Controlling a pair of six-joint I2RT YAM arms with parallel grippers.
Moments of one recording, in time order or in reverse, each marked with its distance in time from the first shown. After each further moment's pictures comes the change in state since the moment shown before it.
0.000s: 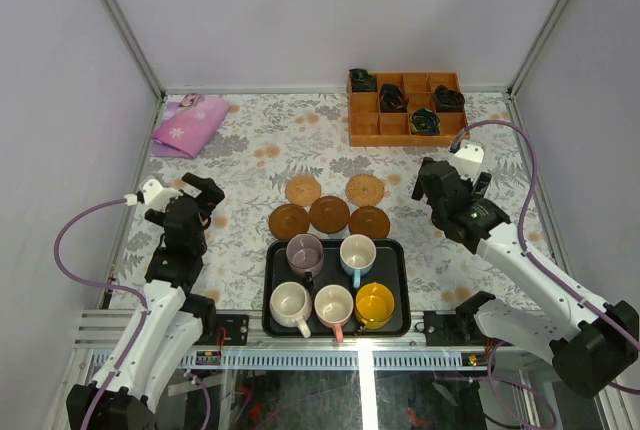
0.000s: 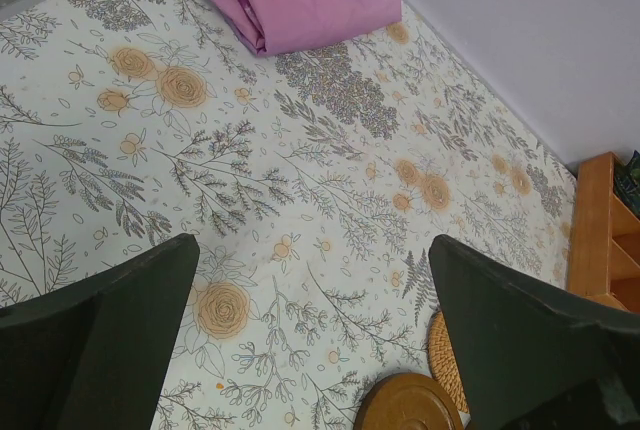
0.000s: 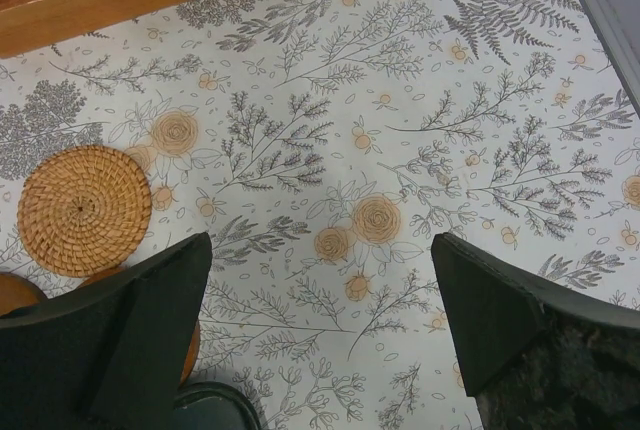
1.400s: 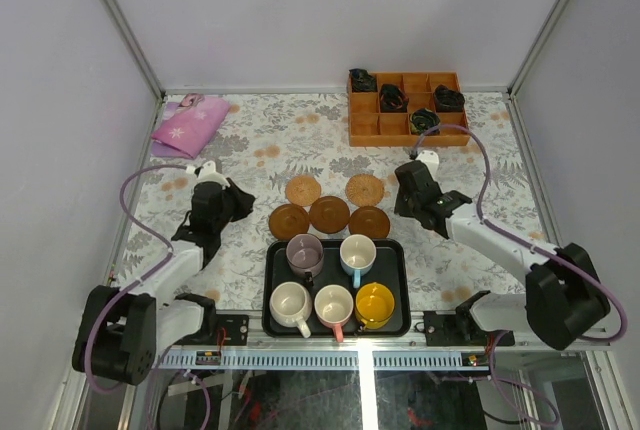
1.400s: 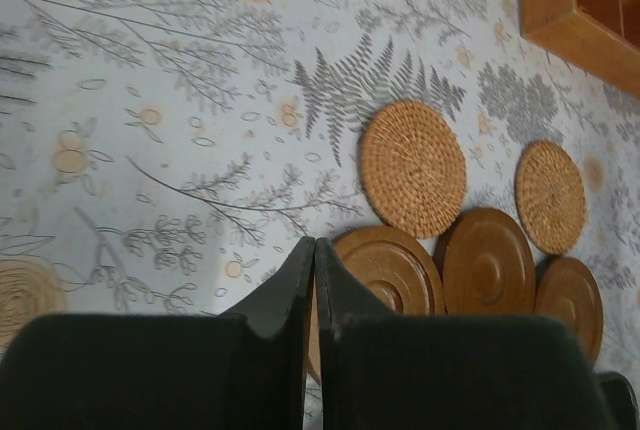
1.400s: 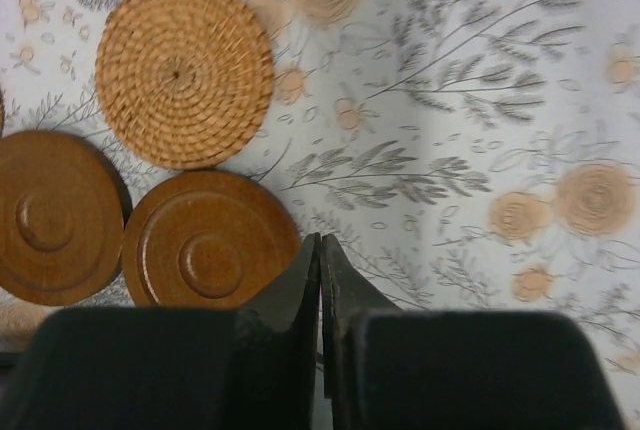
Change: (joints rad) left arm -0.017 0.473 -0.011 0.312 0.560 0.093; right arm 0.000 0.248 -0.061 0.210 -0.367 0.000
